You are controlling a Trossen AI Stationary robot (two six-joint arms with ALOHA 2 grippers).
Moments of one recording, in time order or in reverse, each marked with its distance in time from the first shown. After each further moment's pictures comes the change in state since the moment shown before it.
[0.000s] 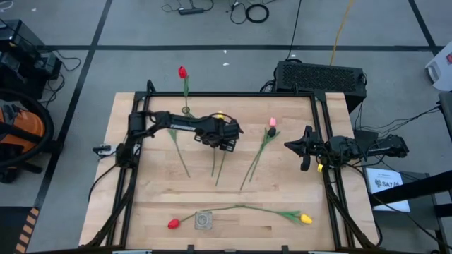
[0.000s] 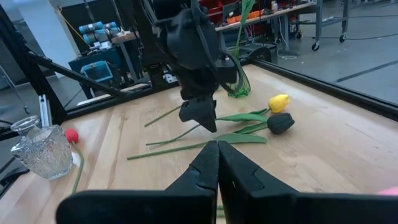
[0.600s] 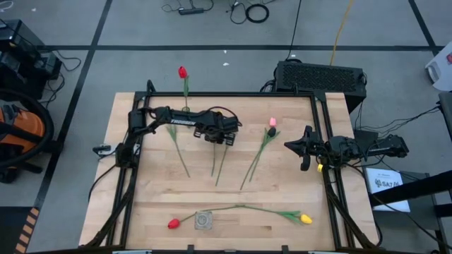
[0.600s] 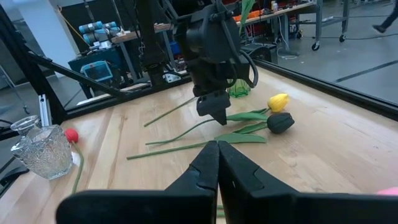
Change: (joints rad) left arm 0.066 0.003 0.000 0.013 0.027 0.002; right arm 0.000 0.000 0.000 -0.001 0.000 0.000
